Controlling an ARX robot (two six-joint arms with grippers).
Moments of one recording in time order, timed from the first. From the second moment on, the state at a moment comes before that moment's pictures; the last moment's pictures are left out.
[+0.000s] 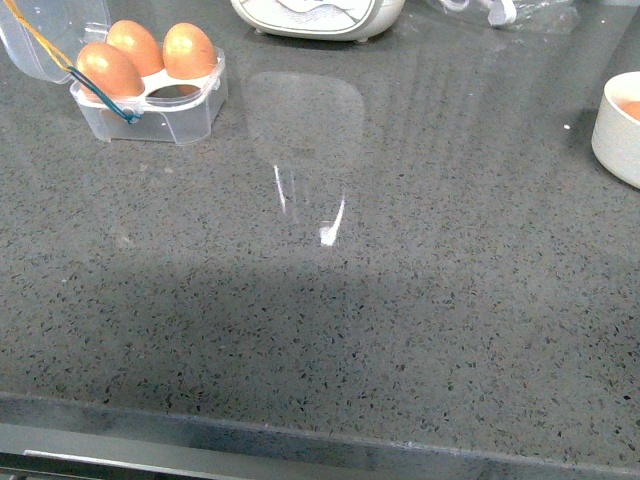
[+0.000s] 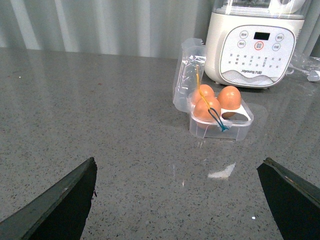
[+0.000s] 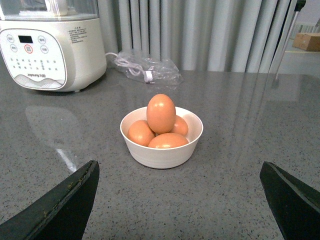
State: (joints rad) left arm 0.00 0.00 0.03 0.00 0.00 0.00; right arm 0.00 0.00 0.01 0.00 0.00 0.00
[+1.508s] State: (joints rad) left arm 0.00 0.00 0.03 0.00 0.00 0.00; right arm 0.00 0.00 0.01 0.00 0.00 0.00
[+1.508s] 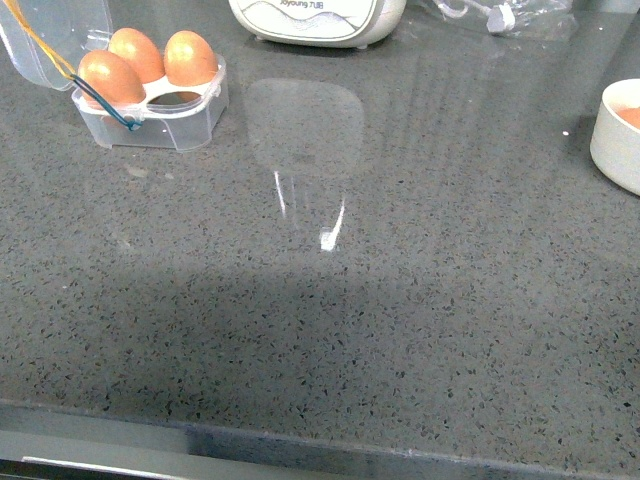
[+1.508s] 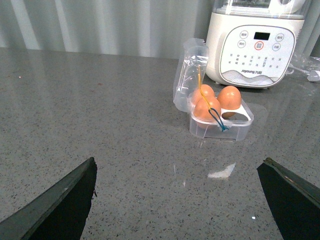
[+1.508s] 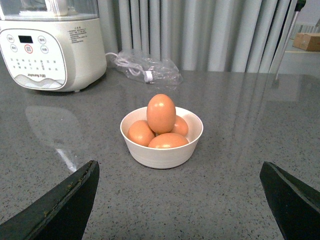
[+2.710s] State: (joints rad) left arm 0.00 0.00 0.03 0.00 0.00 0.00; right arm 0.08 1.47 0.69 0.51 0.06 0.06
